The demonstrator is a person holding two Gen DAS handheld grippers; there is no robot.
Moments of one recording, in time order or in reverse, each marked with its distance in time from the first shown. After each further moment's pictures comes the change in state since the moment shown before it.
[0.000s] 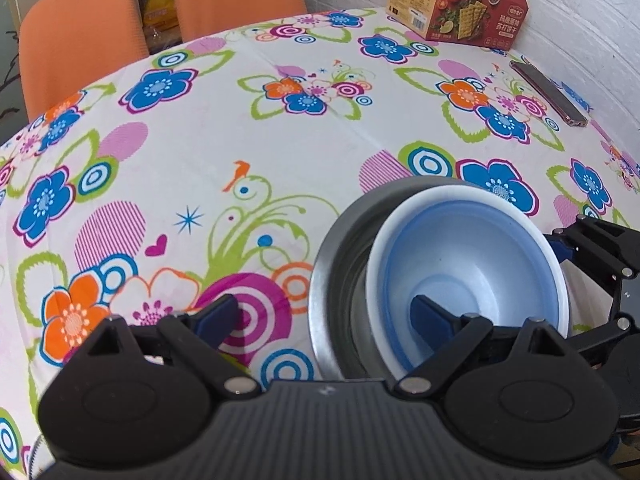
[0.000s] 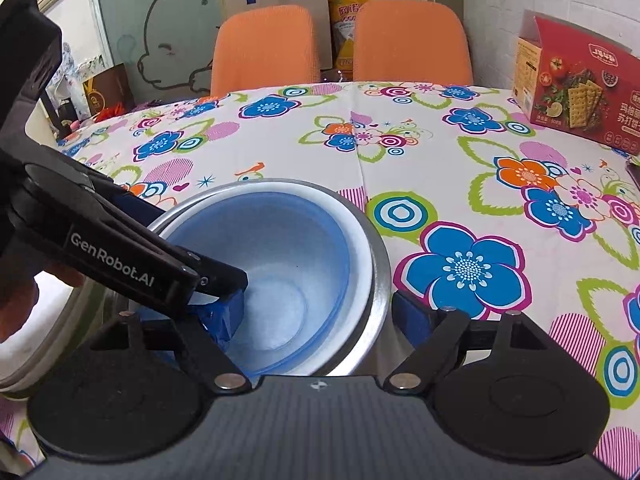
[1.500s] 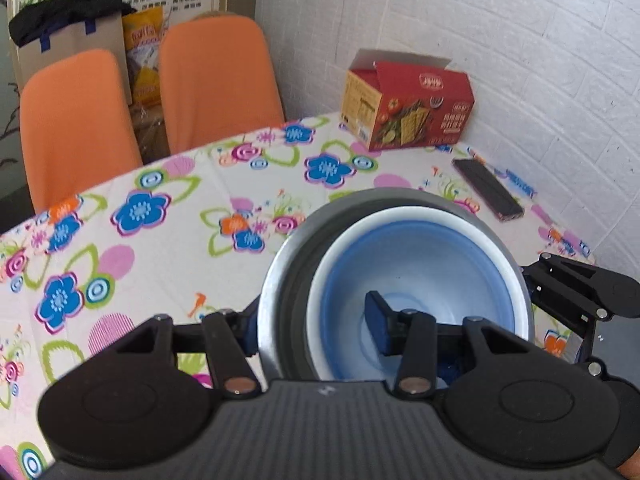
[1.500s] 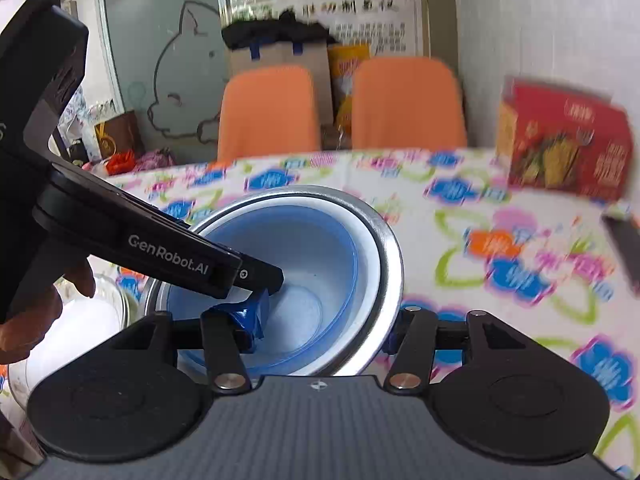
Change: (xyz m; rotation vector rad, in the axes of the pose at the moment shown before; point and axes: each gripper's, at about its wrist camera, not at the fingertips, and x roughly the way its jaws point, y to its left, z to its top) left arm -0.105 -0.059 0.067 0.003 -0.213 -0.040; right arm -0.075 -0.014 0.039 -0.014 -0.202 -0.009
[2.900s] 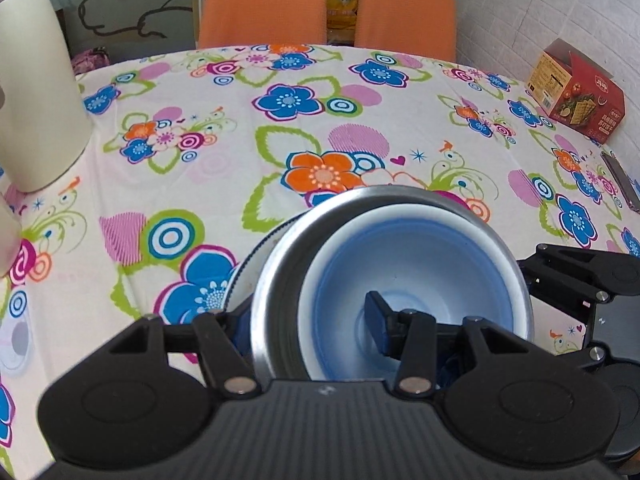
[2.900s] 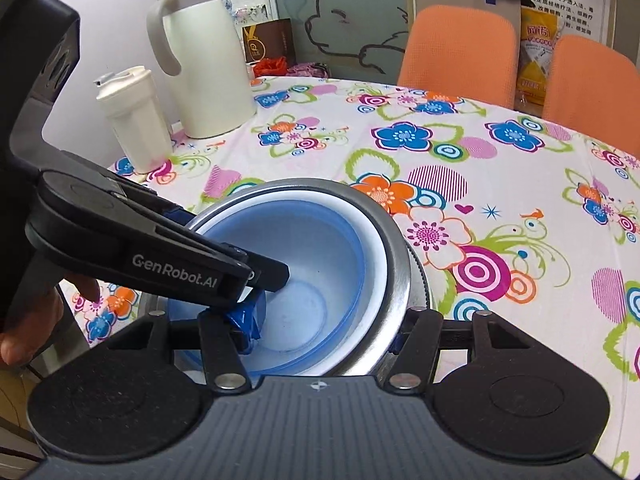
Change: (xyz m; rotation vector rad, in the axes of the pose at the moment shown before) left arm -0.060 0.145 -0.179 -0.342 0.097 0.282; right arm 0.062 0.175 -0.026 -0.226 0.261 0.382
